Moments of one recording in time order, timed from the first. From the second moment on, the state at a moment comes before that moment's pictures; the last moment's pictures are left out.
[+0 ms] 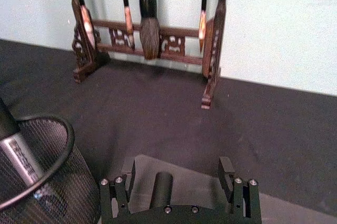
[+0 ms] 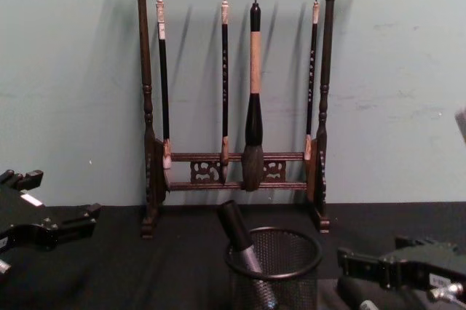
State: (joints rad) left arm -0.20 0.60 0.45 -1.41 -0.25 -0.12 0.03; right arm 0.15 0.24 -0.28 -1.44 0.23 0.22 0.18
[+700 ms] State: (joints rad) left arm -0.20 0.60 0.45 -1.41 -0.25 -0.12 0.03; right arm 0.17 0.21 -0.28 -1.39 0.18 0.28 0.21
